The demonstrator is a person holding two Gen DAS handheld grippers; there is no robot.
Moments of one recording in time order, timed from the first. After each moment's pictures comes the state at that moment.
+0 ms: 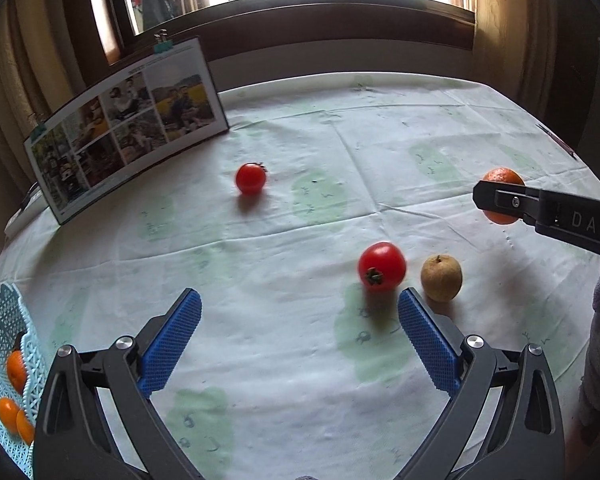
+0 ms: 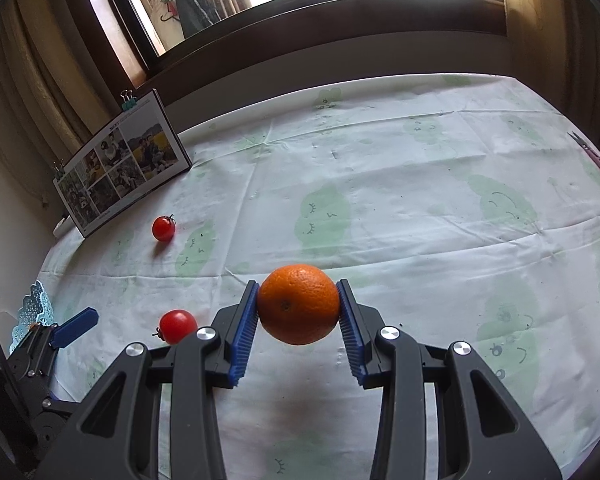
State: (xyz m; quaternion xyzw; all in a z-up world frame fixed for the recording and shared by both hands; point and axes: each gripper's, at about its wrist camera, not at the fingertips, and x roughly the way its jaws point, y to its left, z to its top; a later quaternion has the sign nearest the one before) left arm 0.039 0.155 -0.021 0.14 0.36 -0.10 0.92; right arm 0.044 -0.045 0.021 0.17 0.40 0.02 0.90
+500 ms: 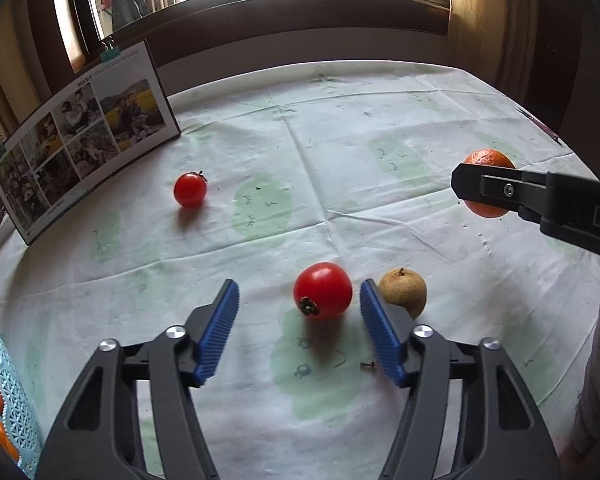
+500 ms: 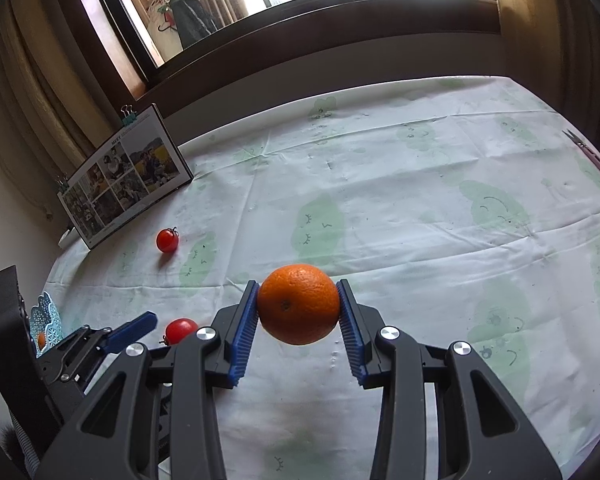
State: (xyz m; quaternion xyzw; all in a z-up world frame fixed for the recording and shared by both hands) left arm 0.052 0.123 -0.030 0.15 0.37 -0.15 0.90; right arm 0.039 -0.054 0.029 0.18 0.39 0.02 0.90
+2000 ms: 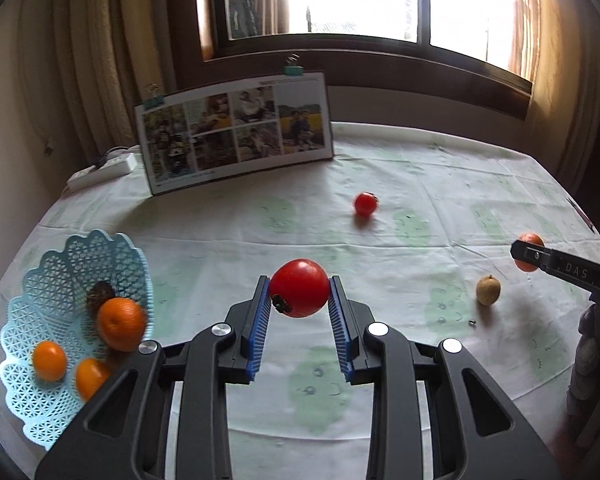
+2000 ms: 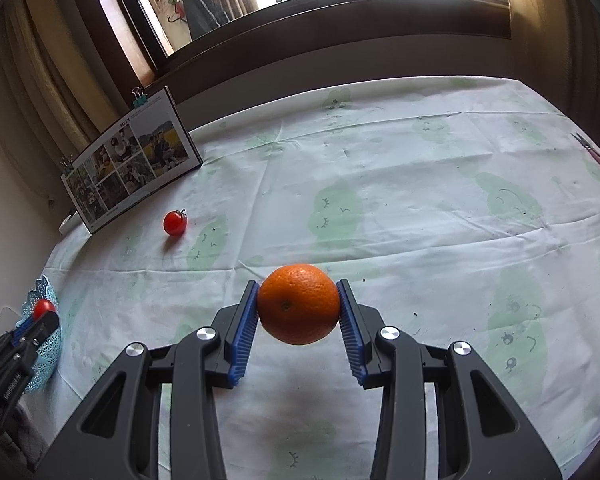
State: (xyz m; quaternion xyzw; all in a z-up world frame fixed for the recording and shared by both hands) left arm -0.008 0.253 0.026 0.05 0.30 -0.01 0.95; right arm 0.036 -0.036 0.022 0.16 0.39 0.03 0.91
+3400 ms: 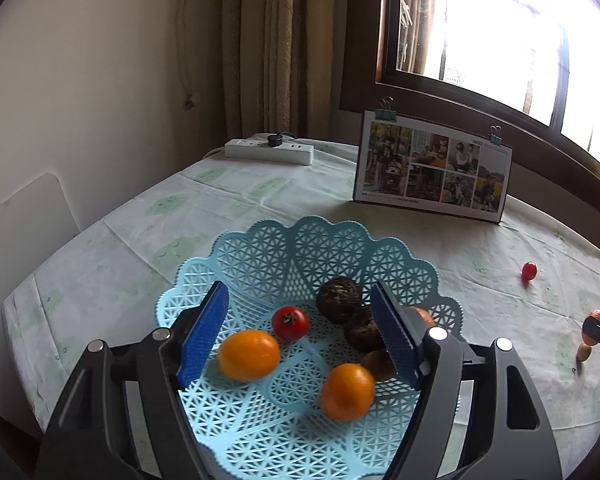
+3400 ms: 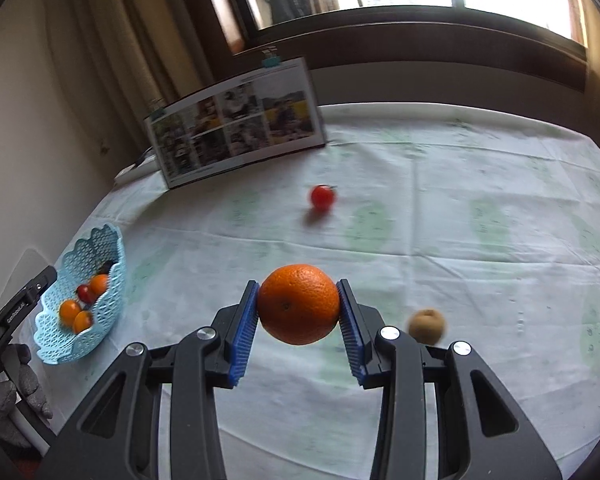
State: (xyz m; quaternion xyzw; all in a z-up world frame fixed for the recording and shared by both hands) left arm -0.056 0.436 0.040 -0.07 0.25 0.17 0.95; right arm 0.018 0.098 0.055 0.09 0.38 0.13 0.91
